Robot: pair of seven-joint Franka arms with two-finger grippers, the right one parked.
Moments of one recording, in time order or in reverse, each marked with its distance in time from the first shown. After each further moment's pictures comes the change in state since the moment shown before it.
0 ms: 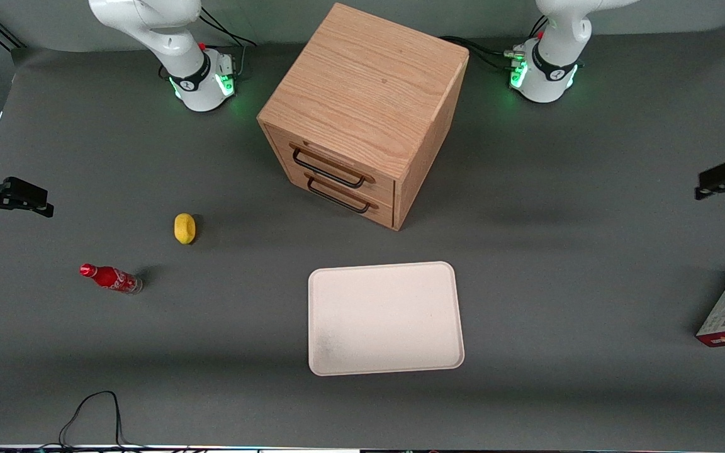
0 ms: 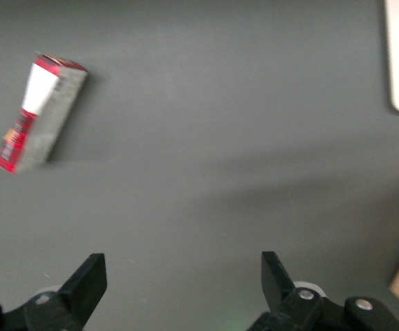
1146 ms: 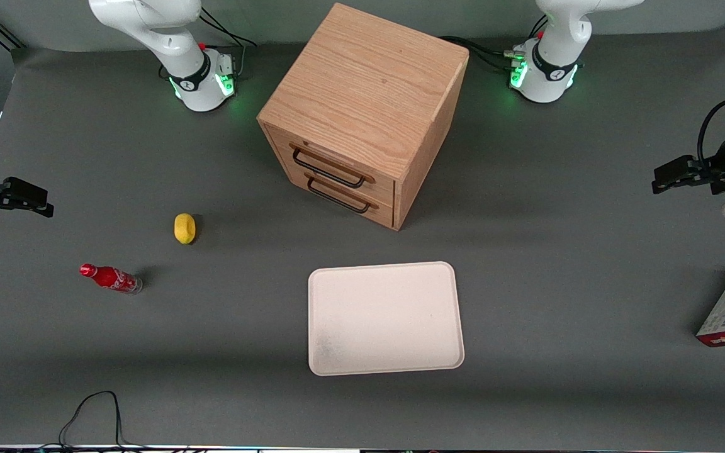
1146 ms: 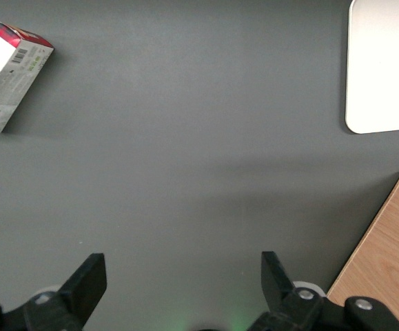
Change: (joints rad) arm -0.147 -0.046 -0.012 0.004 -0.046 -0.090 -0.323
